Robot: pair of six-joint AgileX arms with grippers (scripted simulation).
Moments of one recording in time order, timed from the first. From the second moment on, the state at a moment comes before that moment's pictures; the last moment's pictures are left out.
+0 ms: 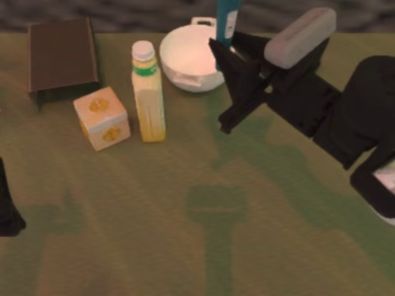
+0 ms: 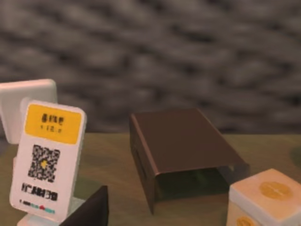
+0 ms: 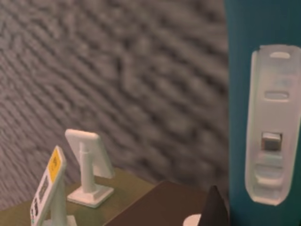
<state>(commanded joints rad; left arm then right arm) 0.00 0.00 0.00 0.00 0.00 0.00 0.63 1.60 0.72 1.02 -0.15 0.04</state>
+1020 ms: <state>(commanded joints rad) -0.09 0.38 0.25 0.15 0.27 0.04 0.63 1.60 0.72 1.02 -0.15 0.04</state>
